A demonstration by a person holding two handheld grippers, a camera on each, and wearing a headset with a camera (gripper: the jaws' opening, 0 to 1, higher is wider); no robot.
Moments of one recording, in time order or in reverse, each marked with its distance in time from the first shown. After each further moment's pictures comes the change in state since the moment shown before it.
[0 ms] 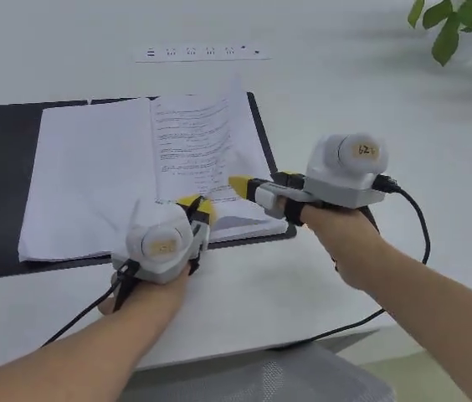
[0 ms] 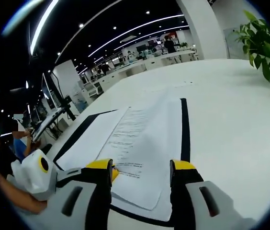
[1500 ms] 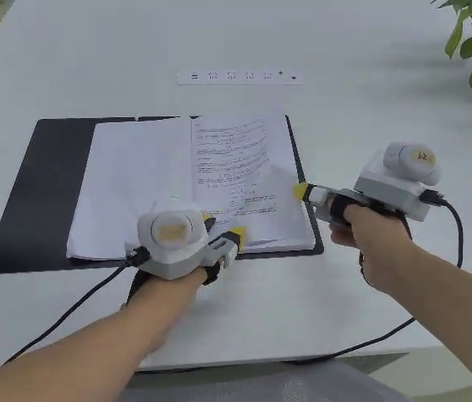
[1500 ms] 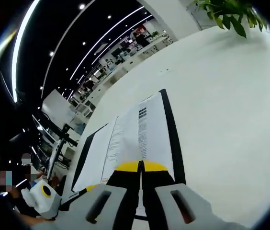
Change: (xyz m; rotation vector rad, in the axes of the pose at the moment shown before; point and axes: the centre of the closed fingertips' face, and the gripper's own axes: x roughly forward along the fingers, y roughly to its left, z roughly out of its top) left arm -0.046 0.000 0.001 -0.088 0.183 -0.056; right arm -0.019 -0.005 0.011 0.396 -0.026 0.002
